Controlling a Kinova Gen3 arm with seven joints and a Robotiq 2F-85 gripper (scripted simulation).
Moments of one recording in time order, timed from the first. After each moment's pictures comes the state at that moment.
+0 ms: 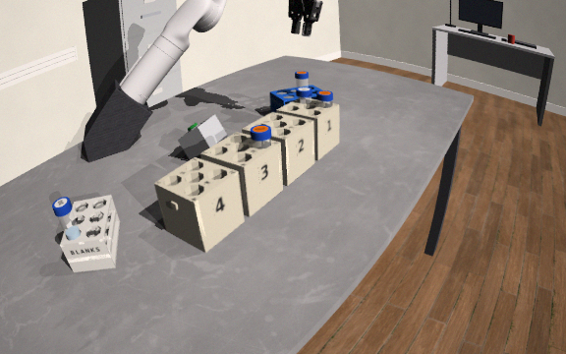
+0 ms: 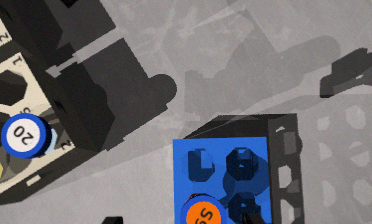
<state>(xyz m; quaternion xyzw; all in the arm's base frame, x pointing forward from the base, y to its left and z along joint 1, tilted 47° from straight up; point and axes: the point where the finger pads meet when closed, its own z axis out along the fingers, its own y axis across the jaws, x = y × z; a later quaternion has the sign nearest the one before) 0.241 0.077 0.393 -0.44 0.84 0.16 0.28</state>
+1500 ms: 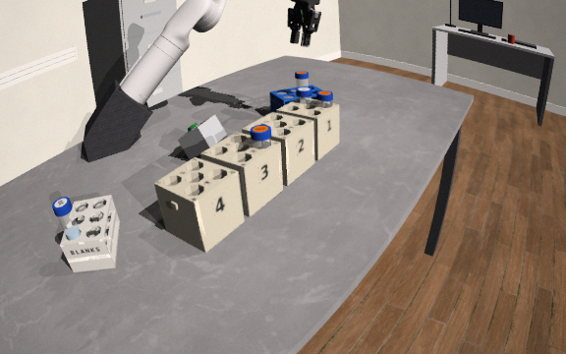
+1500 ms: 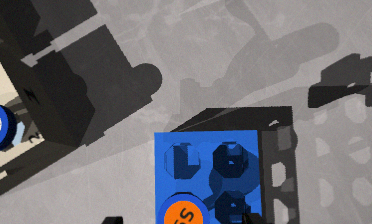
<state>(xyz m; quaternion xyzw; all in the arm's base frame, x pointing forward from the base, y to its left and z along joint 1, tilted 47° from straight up) 0.243 0.106 0.375 -0.44 0.84 0.16 0.28</state>
